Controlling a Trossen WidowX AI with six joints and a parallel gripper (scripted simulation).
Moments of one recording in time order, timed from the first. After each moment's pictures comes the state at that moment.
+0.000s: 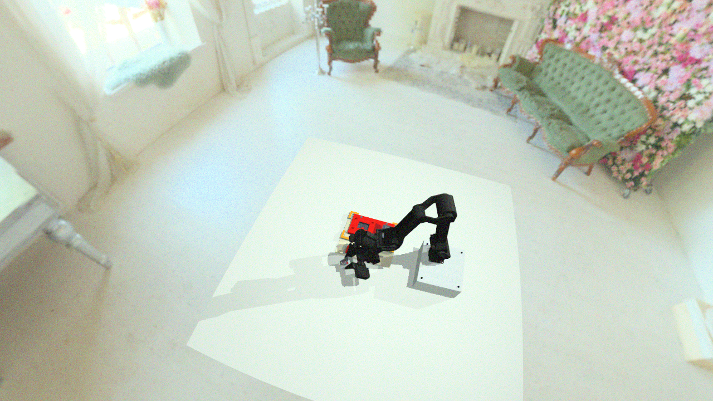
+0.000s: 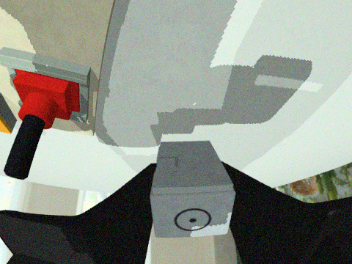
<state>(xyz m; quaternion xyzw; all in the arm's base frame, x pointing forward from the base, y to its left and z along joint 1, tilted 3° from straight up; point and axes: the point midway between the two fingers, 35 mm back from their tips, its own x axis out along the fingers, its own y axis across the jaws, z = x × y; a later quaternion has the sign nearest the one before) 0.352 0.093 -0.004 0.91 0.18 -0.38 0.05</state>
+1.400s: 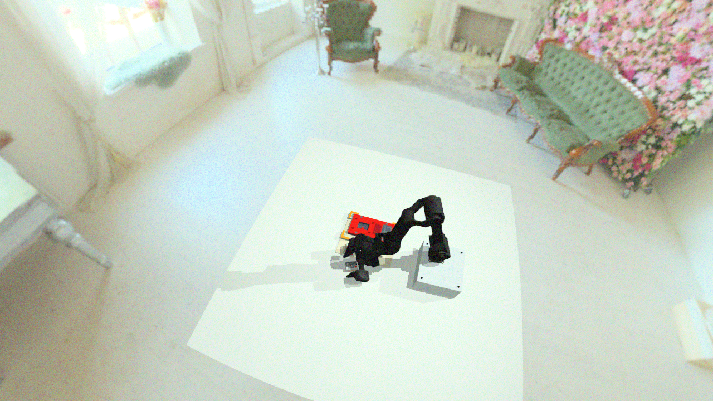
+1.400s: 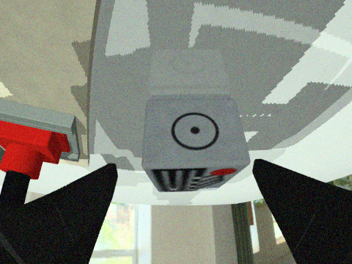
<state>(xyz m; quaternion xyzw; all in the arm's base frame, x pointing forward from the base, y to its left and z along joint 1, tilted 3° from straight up) 0.351 0.094 -0.035 0.91 0.18 -0.38 0.05</state>
